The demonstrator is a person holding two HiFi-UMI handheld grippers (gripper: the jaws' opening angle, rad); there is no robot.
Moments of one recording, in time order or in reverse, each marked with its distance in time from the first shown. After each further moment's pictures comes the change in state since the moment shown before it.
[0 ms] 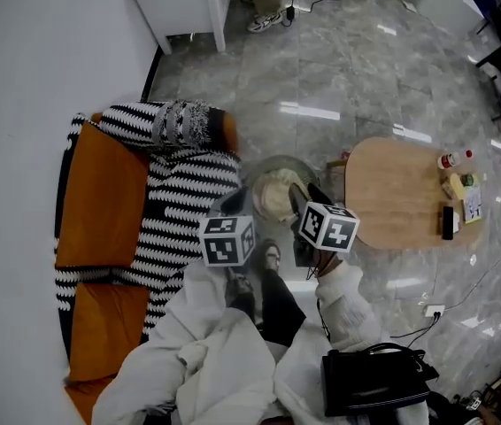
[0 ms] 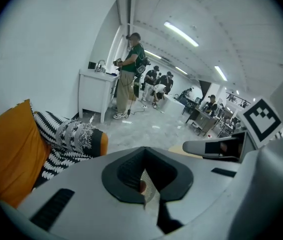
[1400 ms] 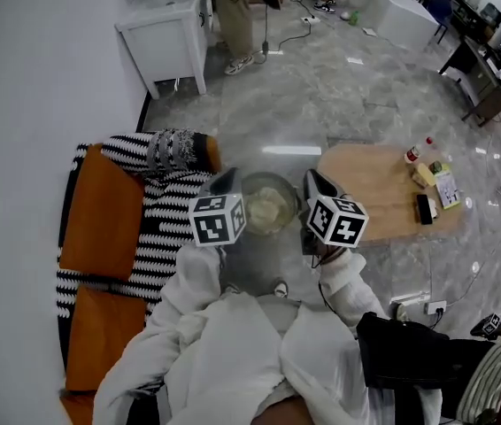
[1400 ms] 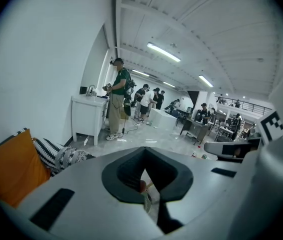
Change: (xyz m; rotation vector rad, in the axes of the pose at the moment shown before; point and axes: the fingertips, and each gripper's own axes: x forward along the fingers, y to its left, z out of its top) left arm -0.099 -0.085 0.067 0.124 -0.217 -0.043; right arm -0.175 -0.005 0.063 -0.097 -0.375 -0.020
